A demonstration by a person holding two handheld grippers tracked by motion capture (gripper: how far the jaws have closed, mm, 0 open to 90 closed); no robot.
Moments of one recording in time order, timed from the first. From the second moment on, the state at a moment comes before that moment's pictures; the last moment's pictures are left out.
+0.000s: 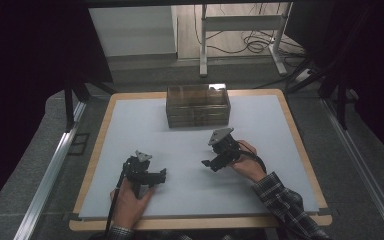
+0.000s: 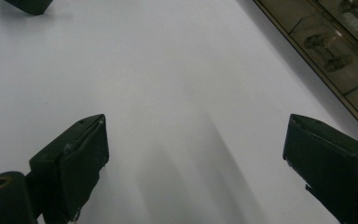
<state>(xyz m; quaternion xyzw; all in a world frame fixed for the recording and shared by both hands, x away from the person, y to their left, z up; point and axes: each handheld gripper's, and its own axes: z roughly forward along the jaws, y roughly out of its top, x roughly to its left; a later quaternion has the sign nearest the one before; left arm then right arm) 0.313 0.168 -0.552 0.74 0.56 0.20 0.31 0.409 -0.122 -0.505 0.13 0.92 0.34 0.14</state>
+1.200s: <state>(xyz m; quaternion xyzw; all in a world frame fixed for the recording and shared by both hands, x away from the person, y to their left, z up) 0.313 0.167 -0.552 0.74 0.56 0.20 0.31 0.387 -0.152 -0.509 0.15 0.92 0.33 0.14</state>
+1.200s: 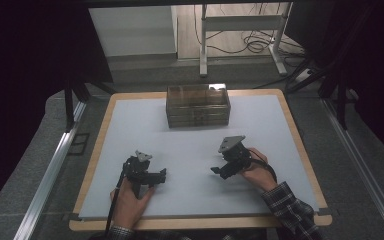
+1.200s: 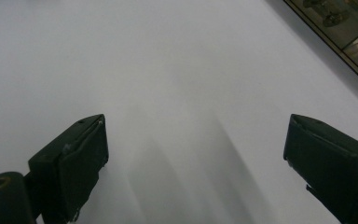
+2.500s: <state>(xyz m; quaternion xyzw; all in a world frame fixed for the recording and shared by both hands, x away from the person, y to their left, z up) 0.313 0.168 -0.552 0.74 0.56 0.20 0.31 0.368 -0.202 -0.512 0.18 0.92 0.32 0.15</state>
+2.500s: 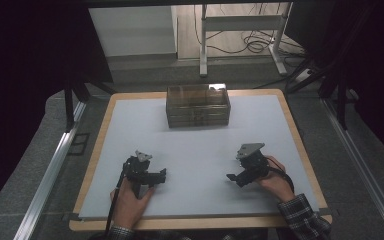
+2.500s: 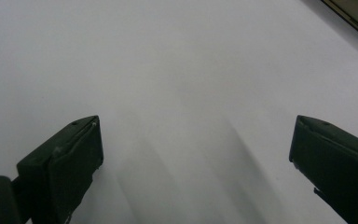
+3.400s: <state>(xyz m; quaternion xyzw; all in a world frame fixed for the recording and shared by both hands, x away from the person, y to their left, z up) 0.313 0.168 -0.552 0.74 0.56 0.20 0.31 0.350 -0.238 -0.520 0.21 0.91 0.32 0.15</state>
